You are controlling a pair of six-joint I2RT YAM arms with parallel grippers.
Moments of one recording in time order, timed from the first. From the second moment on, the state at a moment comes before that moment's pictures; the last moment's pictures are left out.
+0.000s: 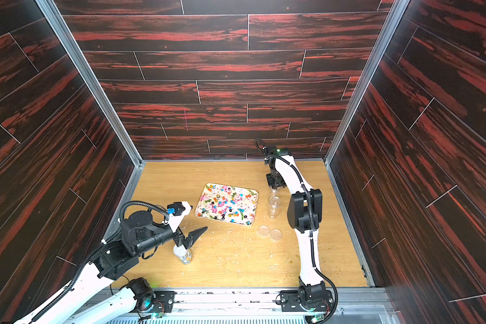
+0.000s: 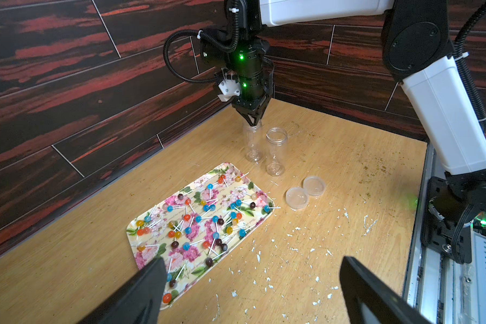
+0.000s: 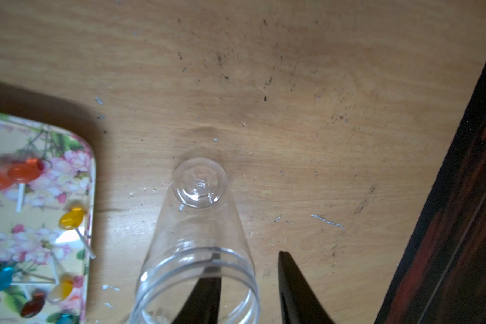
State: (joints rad) left arm -0.69 0.71 0.77 -0.35 0.20 0.13; right arm 0.28 2.31 2.26 -1.41 0.27 0.10
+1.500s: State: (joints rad) left arm -0.48 0.62 0.72 -0.36 -0.41 -0.25; right arm 0.74 1.03 0.88 -0.36 -0.13 0.23
